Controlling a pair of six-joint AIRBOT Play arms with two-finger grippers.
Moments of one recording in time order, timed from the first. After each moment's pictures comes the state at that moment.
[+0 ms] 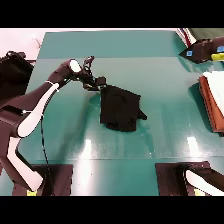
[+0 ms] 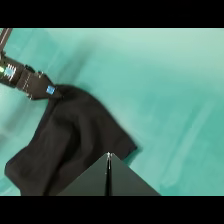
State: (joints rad) left arm -0.34 -1.87 1.67 1.04 -0.96 -1.63; right arm -0.01 -1.07 1.57 -1.06 1.34 1.35
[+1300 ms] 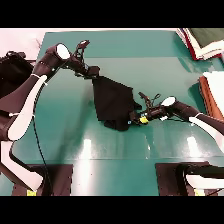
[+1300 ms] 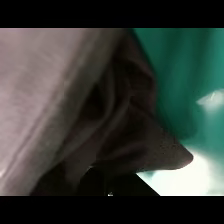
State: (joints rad) left arm -0.30 -1.76 1.80 1.12 -1.10 -1.54; right arm 0.31 -1.42 0.77 -0.50 1.00 1.17
